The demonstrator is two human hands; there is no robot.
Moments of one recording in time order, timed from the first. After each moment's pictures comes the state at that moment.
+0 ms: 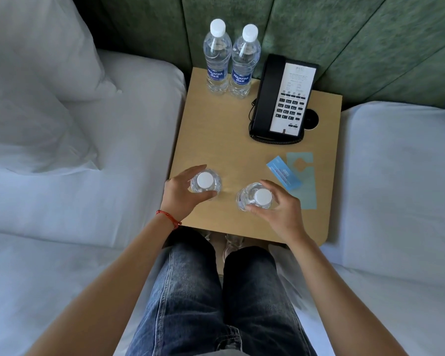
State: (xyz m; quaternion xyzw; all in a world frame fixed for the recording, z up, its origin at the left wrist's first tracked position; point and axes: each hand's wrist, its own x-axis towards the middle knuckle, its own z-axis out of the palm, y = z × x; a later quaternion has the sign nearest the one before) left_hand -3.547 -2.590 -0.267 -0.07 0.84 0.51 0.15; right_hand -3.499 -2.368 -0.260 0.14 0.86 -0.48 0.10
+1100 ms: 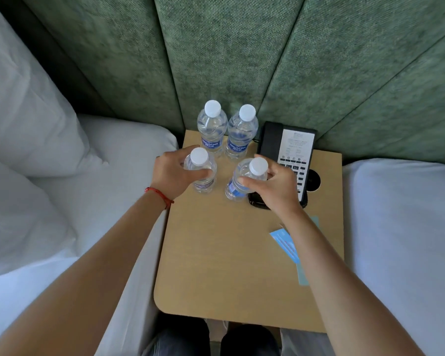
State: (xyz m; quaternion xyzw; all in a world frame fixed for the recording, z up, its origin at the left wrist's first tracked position) left_hand -3.764 -2.583 -0.259 0.00 0.87 0.48 0.08; right_hand -3.721 -2.375 -0.264 0.19 0.81 -0.55 0.04
